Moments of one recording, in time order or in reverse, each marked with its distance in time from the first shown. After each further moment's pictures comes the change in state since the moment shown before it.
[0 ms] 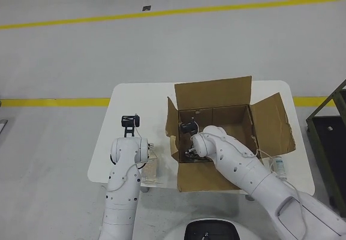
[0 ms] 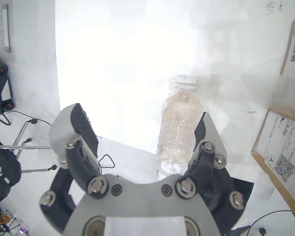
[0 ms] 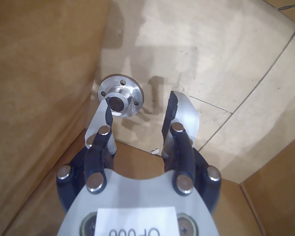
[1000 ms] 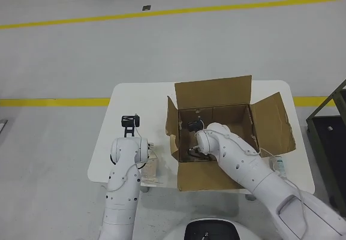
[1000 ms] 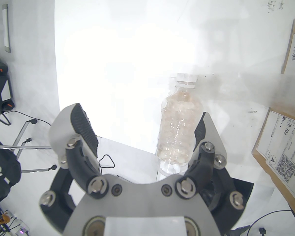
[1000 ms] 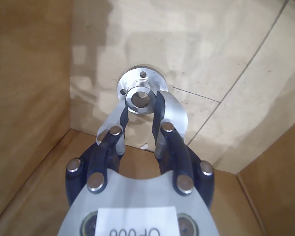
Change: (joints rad) left arm 0.000 0.000 0.000 0.000 0.000 0.000 0.000; right arm 0.006 0.005 0.063 0.015 -0.043 0.043 0.062
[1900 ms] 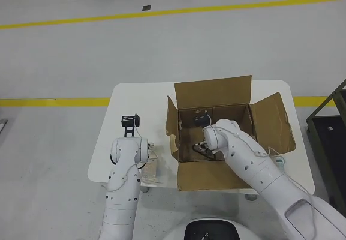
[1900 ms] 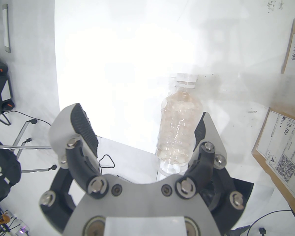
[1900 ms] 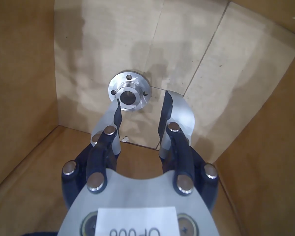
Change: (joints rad) left arm 0.000 0.000 0.000 0.000 0.000 0.000 0.000; right arm -0.040 0.042 0.085 -0.121 -0.111 -0.027 0.065
